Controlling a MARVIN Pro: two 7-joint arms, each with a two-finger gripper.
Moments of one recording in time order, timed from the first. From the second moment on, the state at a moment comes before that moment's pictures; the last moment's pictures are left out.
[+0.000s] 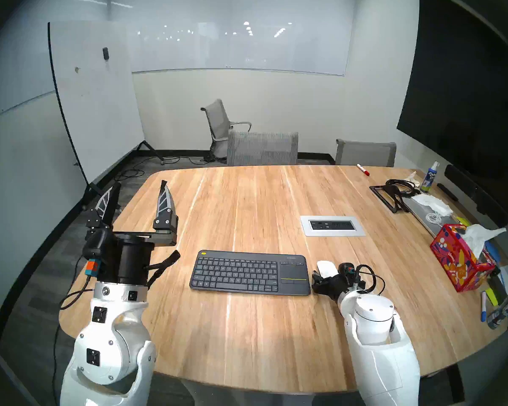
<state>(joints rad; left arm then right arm) 2.18 -1.46 -1.59 -2.37 -0.08 -0.37 0.09 -1.82 -1.52 1.62 -1.80 -0.01 0.49 0.08</state>
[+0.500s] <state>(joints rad) 2.18 -1.46 -1.59 -2.37 -0.08 -0.37 0.09 -1.82 -1.52 1.62 -1.80 -0.01 0.46 0.07</state>
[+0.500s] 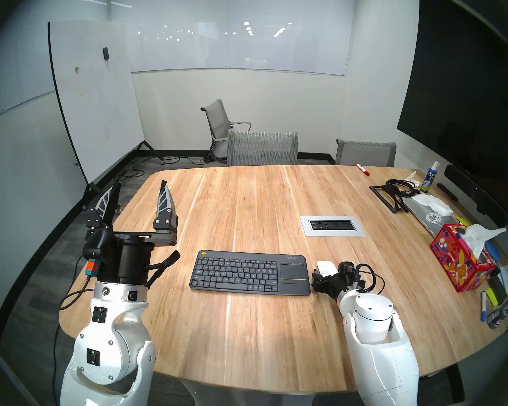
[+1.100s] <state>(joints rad) 2.18 -1.46 -1.59 -2.37 -0.08 -0.37 0.09 -1.92 -1.52 1.60 -1.94 -0.05 0.33 0.06</state>
